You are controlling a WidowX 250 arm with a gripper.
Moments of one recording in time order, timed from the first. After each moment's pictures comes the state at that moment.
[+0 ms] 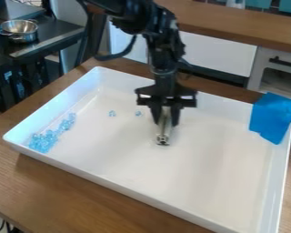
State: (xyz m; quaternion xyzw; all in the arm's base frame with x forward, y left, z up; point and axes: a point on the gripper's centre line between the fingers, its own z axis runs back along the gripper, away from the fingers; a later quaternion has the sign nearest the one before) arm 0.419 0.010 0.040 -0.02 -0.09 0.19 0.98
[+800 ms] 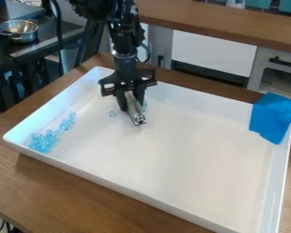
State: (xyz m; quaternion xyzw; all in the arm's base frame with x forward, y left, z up) arm 0.419 0.080 0.045 -0.02 -0.08 0.42 0.90
